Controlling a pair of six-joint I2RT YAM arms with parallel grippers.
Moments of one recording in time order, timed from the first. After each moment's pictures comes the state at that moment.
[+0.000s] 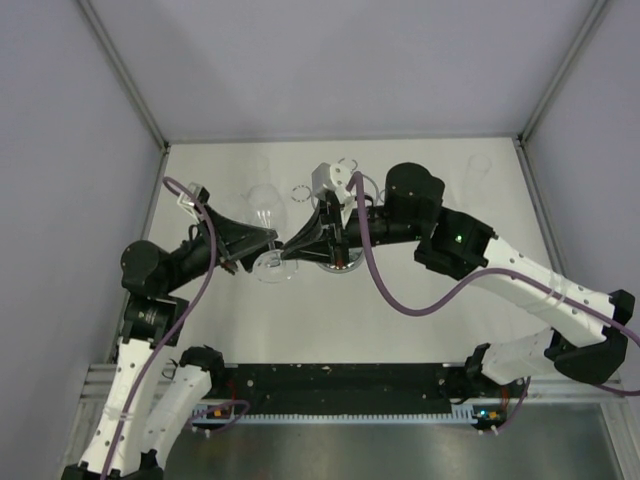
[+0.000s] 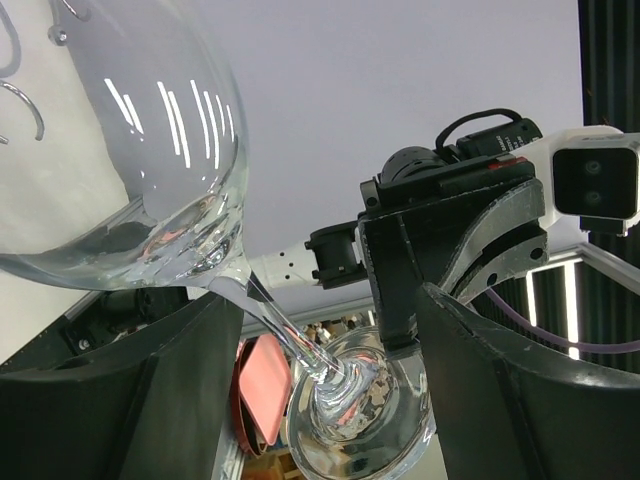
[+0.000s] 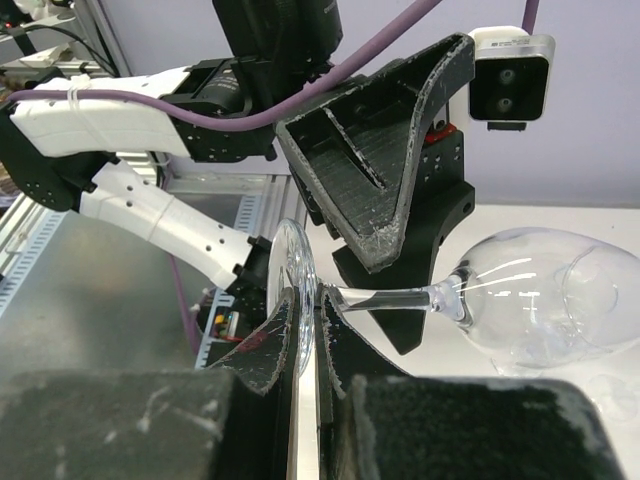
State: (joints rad) left arm -0.19 0.60 0.80 0.06 0.87 -1.55; right arm 1.07 1.32 1.54 -0.26 -0.59 -0.01
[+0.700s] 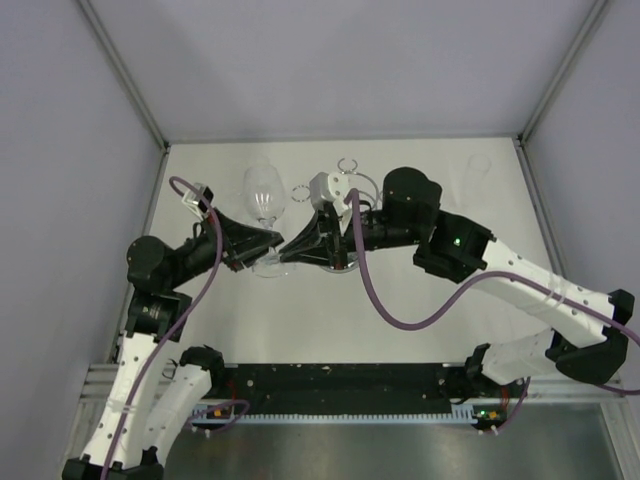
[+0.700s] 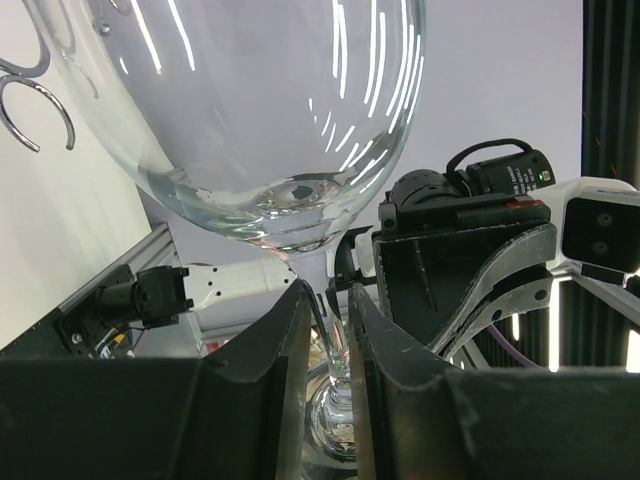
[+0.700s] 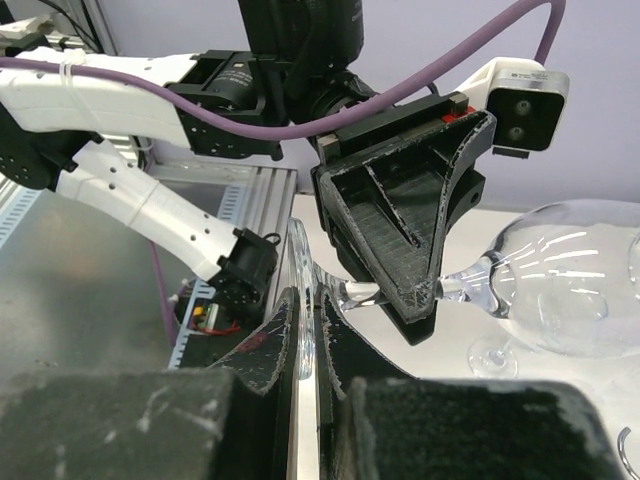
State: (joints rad) left arm -0.19 0.62 0.77 0.08 0.87 -1.58; right arm 1.09 1.32 1.53 -0.26 -0.57 -0.09
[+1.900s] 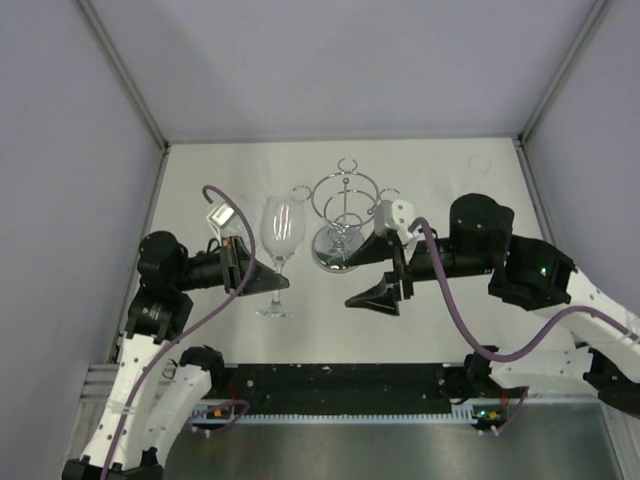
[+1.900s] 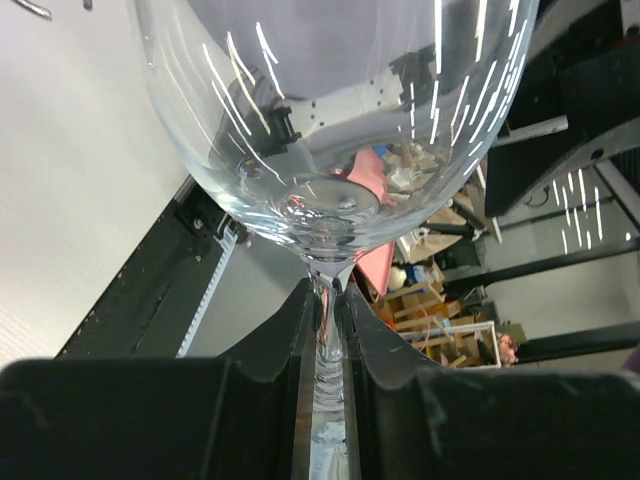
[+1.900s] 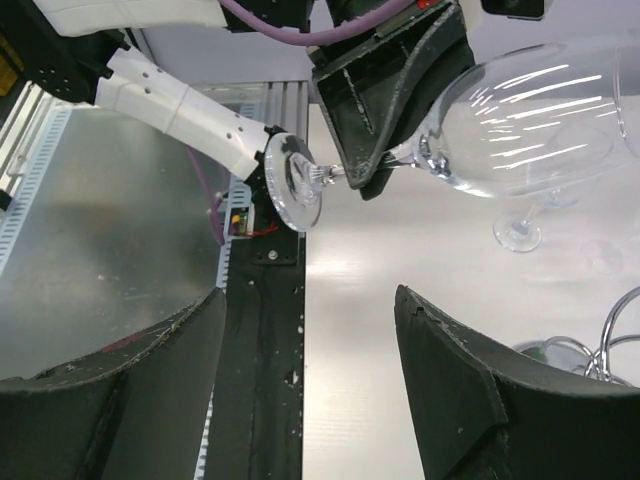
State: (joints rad) left arm -0.19 0.63 0.77 -0.15 1.18 -1.08; right arm 1.09 0.99 1.40 -0.59 -0.47 -0.09
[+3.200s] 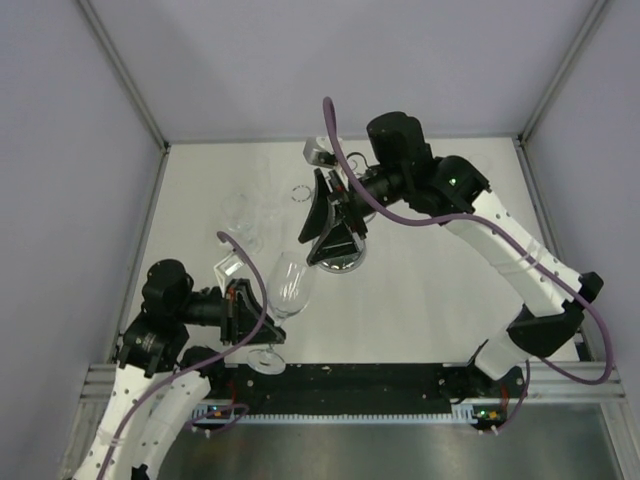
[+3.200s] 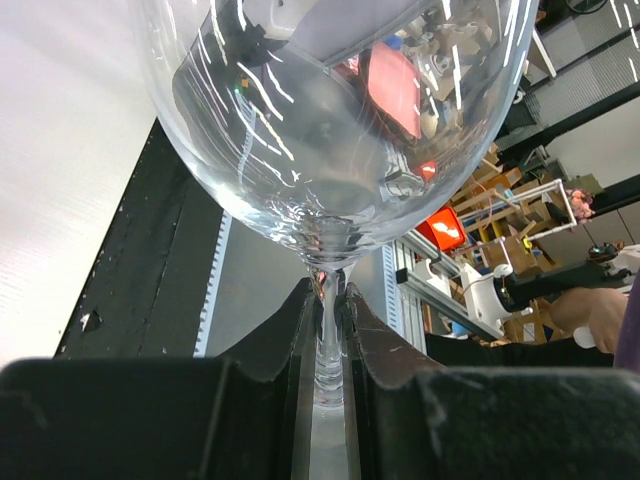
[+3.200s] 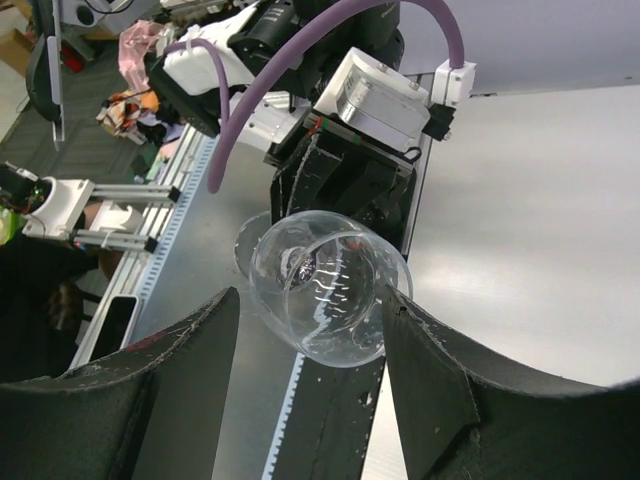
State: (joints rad) left arm -0.30 0.41 0.69 -0.50 1.32 -0.61; right arm 0.85 1.56 1.95 -0.83 -1.05 -0.03
